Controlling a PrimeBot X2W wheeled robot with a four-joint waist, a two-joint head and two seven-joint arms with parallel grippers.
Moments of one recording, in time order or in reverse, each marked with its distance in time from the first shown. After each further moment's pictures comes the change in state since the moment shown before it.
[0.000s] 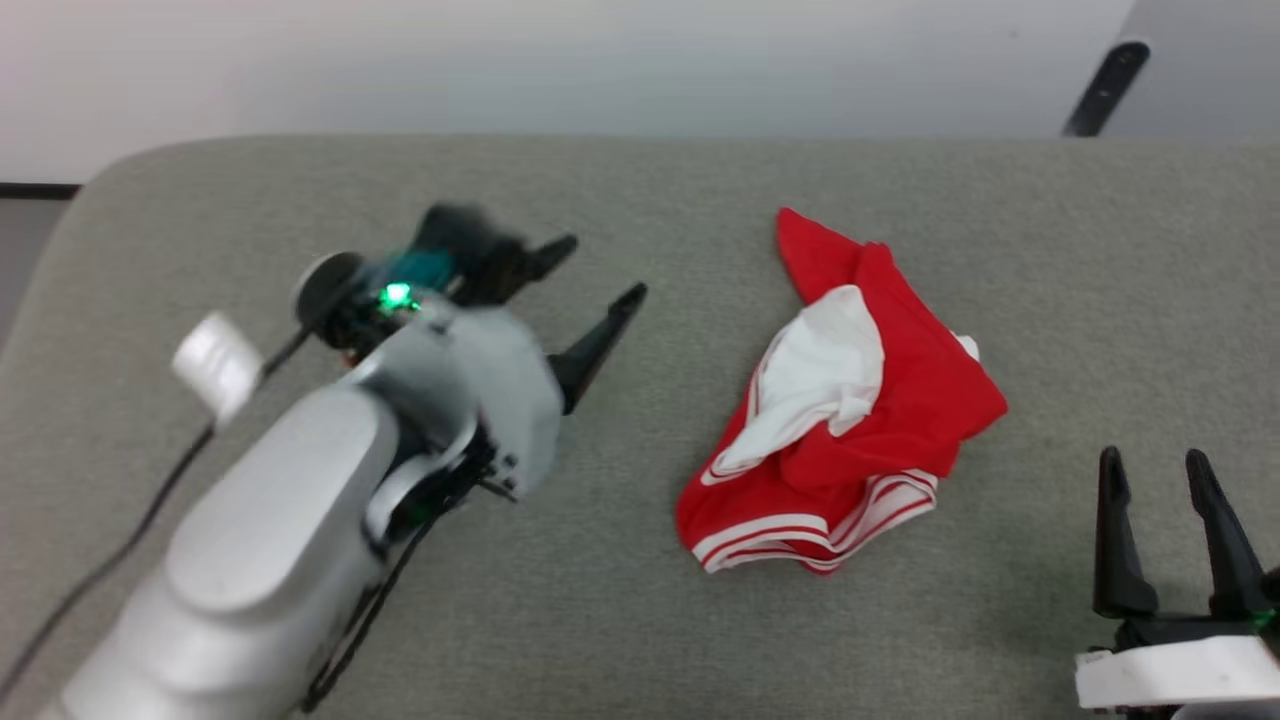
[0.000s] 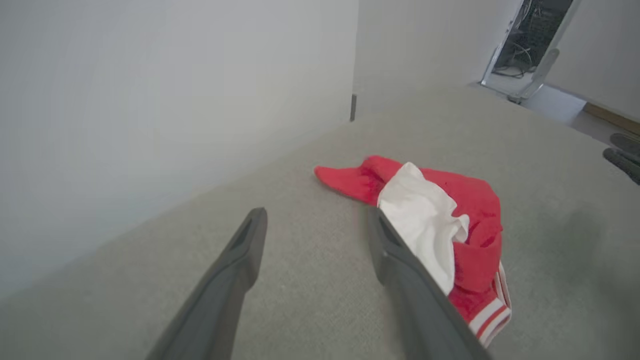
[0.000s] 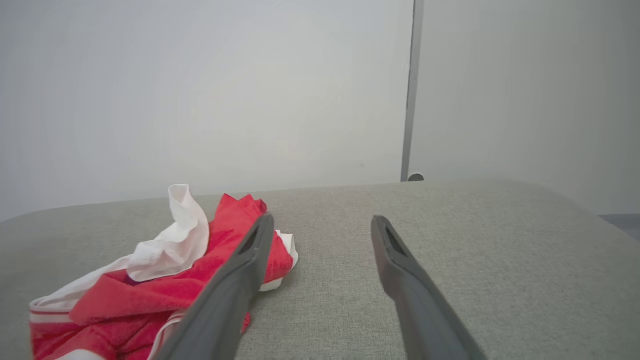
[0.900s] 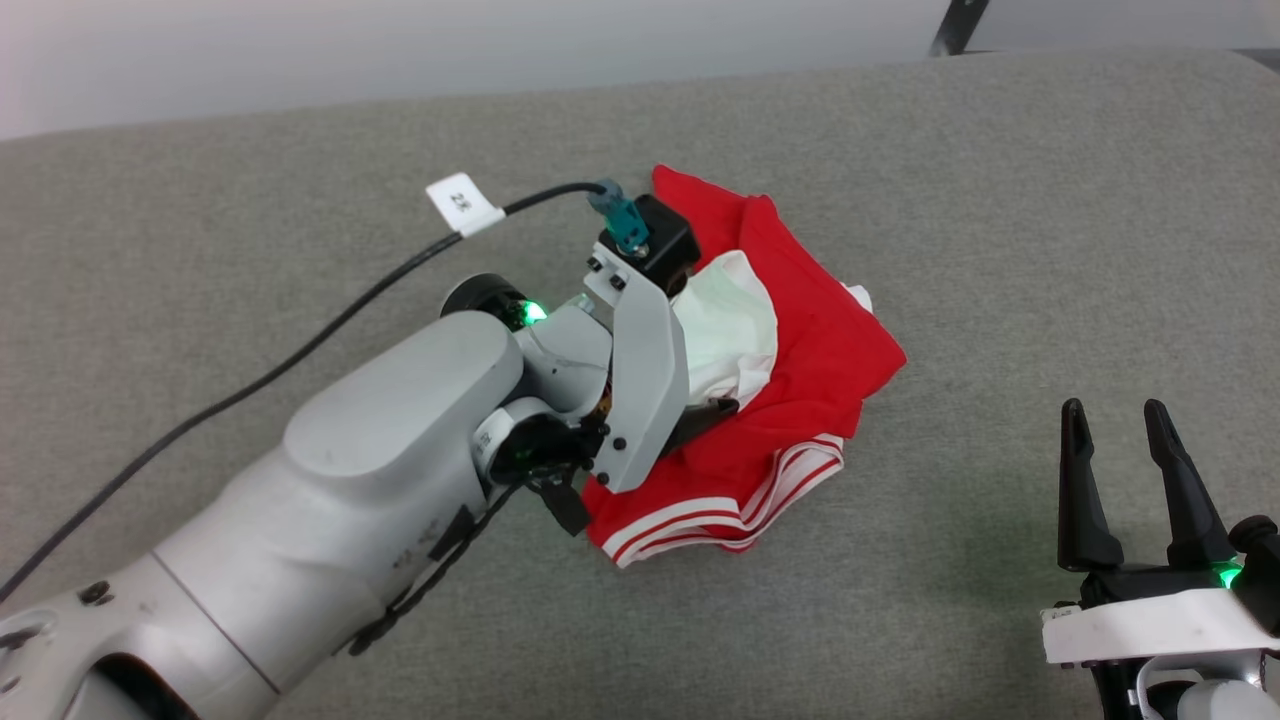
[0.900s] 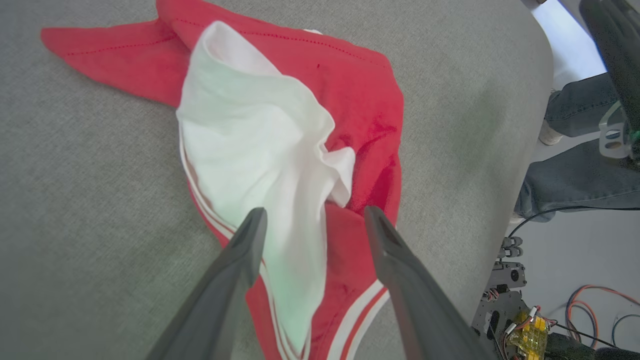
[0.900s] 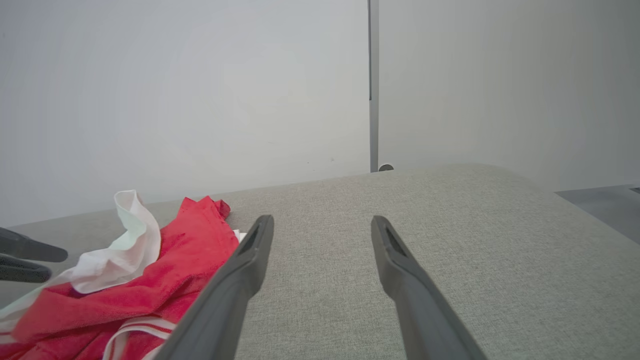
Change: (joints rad) left arm -0.352 -0.078 -0.476 0.261 -0.515 0.000 0.413; right arm -0.093 0.000 0.067 0.043 0.061 0.000 -0.005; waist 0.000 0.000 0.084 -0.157
